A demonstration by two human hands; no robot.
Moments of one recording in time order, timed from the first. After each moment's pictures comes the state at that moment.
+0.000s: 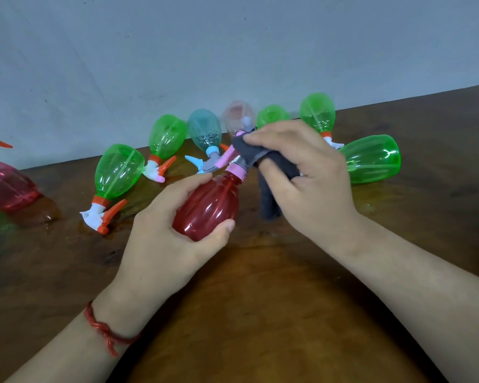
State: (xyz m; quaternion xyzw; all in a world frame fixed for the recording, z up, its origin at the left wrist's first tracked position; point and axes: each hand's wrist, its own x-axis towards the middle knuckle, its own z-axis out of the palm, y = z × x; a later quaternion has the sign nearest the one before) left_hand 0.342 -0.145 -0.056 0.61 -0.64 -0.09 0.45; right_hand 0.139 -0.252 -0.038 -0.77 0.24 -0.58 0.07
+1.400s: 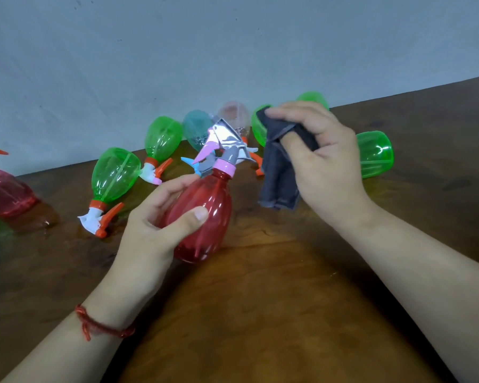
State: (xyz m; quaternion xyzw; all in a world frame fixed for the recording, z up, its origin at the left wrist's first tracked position) left_hand 0.352 -0.151 -0.061 0.50 -0.49 -0.40 0.60; right_hand 0.127 -0.272 -0.029 -0.69 0.30 -0.62 0.21
